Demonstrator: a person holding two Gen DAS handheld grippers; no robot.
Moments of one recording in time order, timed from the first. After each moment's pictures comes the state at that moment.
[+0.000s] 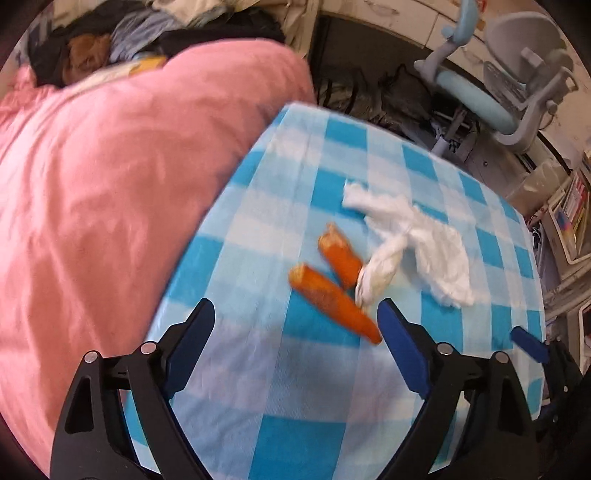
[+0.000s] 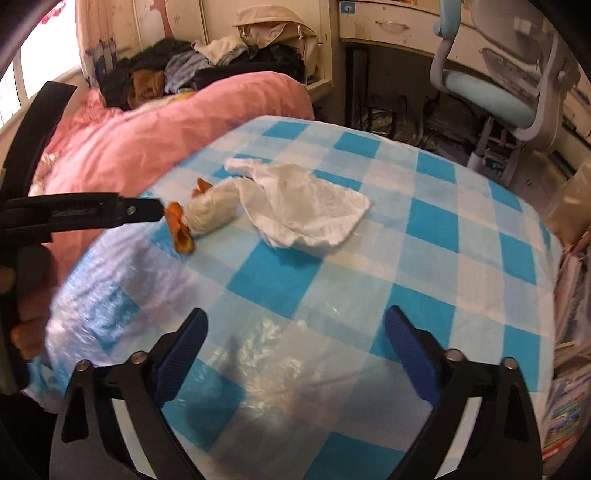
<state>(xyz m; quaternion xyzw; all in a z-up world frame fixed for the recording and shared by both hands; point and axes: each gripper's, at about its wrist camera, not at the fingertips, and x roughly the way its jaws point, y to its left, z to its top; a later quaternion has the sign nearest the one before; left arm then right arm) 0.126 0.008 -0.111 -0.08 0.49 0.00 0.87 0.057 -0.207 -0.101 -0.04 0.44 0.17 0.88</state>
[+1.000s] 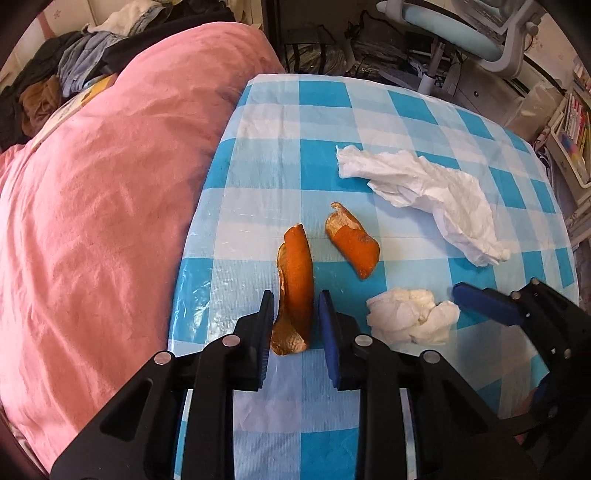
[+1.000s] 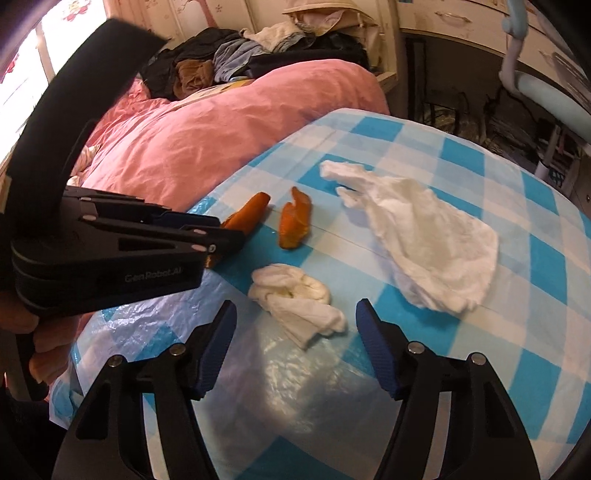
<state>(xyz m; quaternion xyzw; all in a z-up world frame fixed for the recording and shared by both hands) 0.155 0.000 -0.128 0.03 0.55 -0.04 0.84 0.091 -0.130 -0.116 -0.03 0.45 0.26 0.85</state>
